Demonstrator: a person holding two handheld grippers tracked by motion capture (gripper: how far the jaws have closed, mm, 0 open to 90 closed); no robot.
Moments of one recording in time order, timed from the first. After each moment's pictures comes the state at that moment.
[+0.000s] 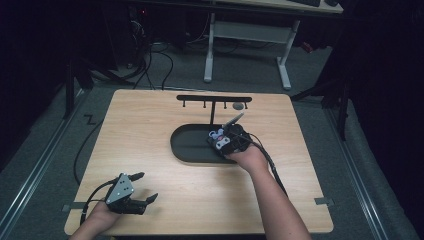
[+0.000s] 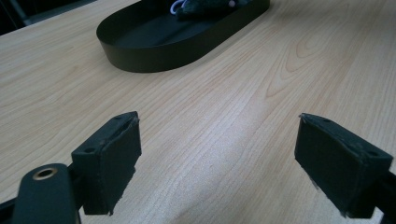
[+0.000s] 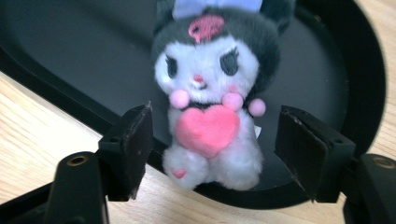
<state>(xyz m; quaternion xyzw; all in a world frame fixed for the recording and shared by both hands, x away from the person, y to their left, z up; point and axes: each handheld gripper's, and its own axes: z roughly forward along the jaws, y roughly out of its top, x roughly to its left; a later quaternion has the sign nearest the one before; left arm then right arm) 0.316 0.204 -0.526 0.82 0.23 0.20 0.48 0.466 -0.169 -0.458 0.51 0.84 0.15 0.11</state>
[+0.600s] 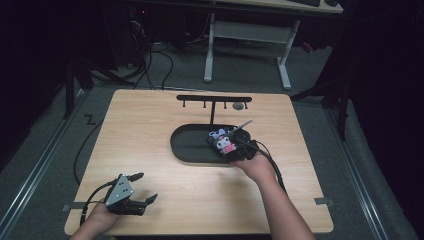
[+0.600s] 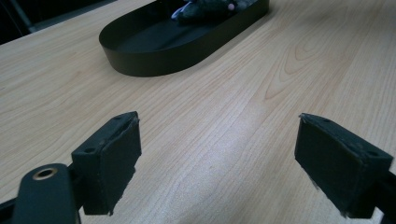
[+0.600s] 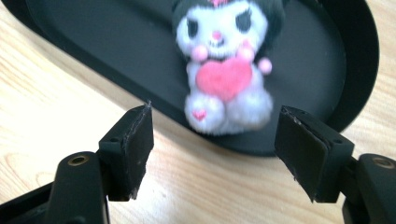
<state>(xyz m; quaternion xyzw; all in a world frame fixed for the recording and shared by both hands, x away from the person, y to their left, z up) 0.314 0.204 -0.527 0.82 0.23 0.20 0.48 0.430 -0.182 -0.451 0.51 0.83 0.18 0.12</state>
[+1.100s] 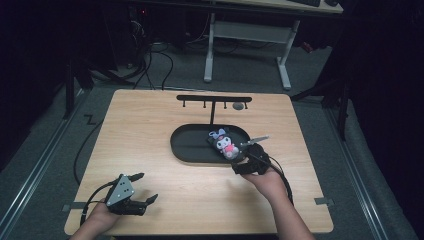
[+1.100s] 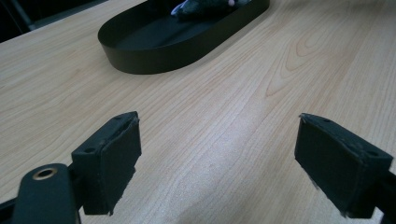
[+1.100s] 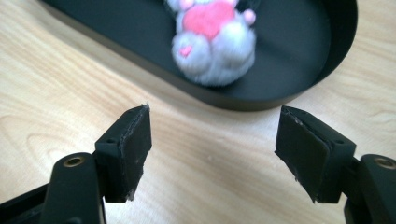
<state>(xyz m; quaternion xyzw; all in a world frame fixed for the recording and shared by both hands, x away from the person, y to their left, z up) 0.313 0.203 -0.526 0.82 0.23 0.21 0.48 0.386 -0.216 -0.467 0.51 0.82 0.24 0.14</state>
